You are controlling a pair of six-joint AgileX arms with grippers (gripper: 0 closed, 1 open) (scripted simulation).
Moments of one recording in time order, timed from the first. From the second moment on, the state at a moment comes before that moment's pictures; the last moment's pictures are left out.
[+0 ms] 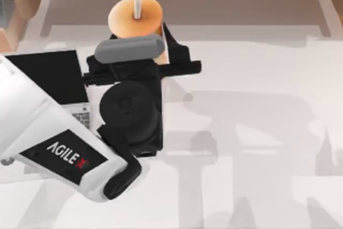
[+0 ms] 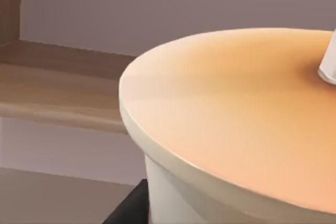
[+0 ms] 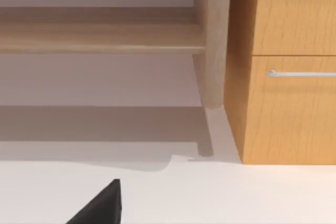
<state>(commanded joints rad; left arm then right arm) -0.80 1.97 0.70 1.46 -0.78 0.00 0.00 0.00 0.00 0.00 0.00 0.00</state>
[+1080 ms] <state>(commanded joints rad) -0.89 1.77 0.32 1.46 -0.84 0.01 0.00 0.00 0.00 0.00 0.00 0.00</state>
